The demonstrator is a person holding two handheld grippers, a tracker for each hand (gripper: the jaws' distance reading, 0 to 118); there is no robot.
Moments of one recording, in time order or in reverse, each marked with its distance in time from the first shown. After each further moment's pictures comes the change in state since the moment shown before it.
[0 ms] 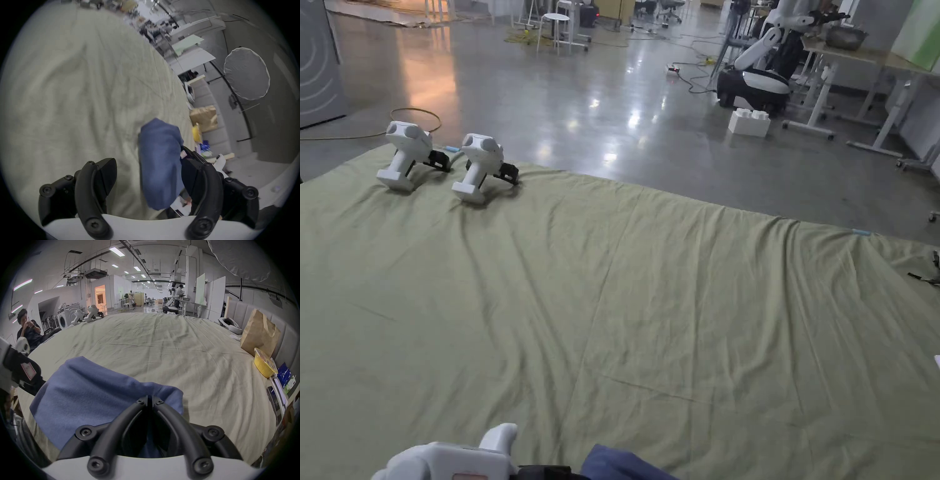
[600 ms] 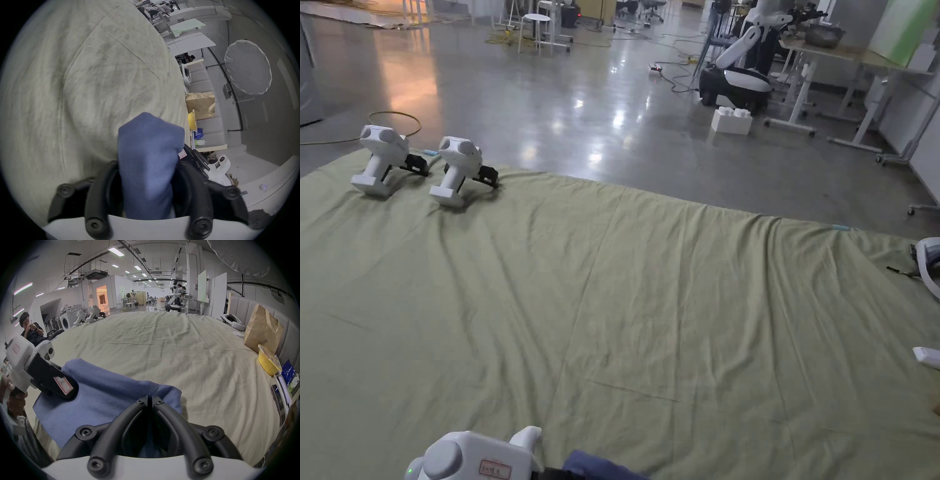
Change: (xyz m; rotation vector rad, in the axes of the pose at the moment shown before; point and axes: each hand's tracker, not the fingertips) left arm 0.022 0.008 -0.046 -0.109 -0.036 0.027; right arm 0.002 0.004 0.005 -0.007 0.052 -0.015
